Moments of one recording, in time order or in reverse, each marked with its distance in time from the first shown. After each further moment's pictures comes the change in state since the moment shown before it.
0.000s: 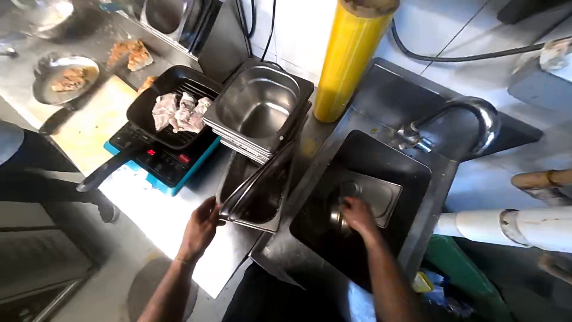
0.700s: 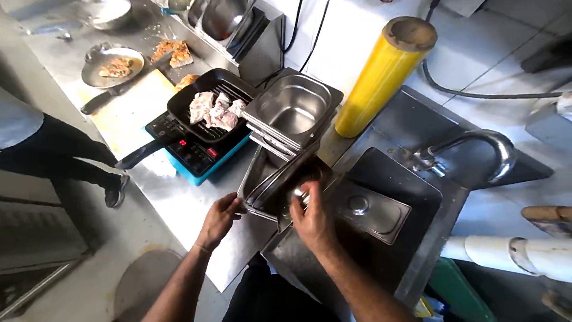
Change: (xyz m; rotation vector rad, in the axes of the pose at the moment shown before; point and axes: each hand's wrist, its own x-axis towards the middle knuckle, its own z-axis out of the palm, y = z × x) left_hand -0.003 -0.001 -0.008 -0.071 -0.037 -0.037; right_hand -0.100 -0.160 0.062 0.161 0.427 -0.699
